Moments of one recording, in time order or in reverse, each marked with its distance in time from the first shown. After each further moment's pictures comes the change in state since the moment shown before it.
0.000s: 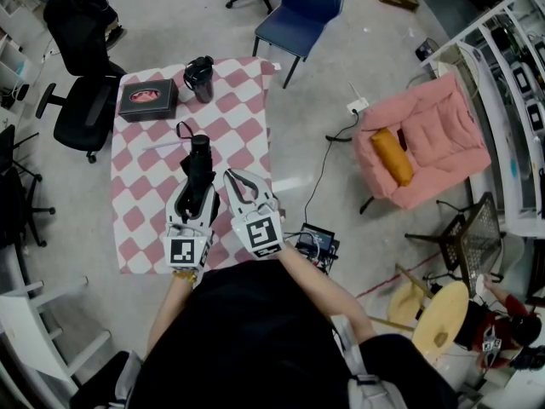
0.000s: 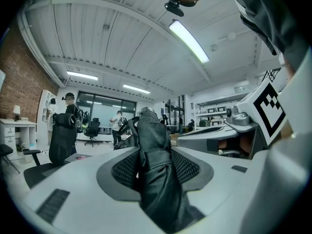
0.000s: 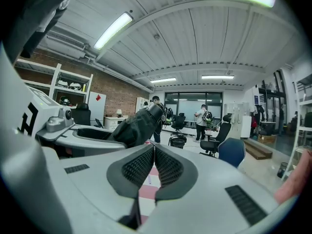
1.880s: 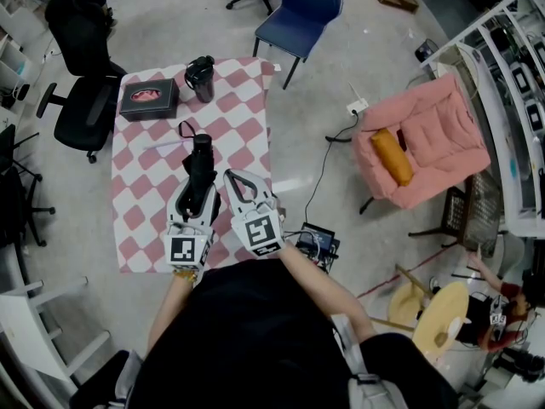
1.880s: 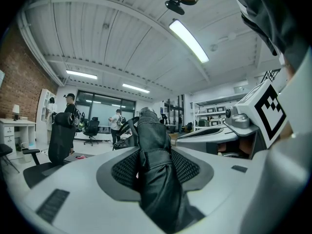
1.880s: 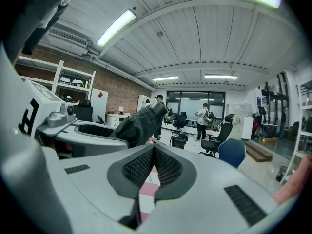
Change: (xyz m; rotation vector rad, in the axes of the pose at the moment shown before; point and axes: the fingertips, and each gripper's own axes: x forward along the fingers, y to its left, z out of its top) left arm -0.001 -0.003 -0.001 -0.004 0.010 -0.015; right arm 0.000 0.004 -0.003 -0.031 0.030 0.016
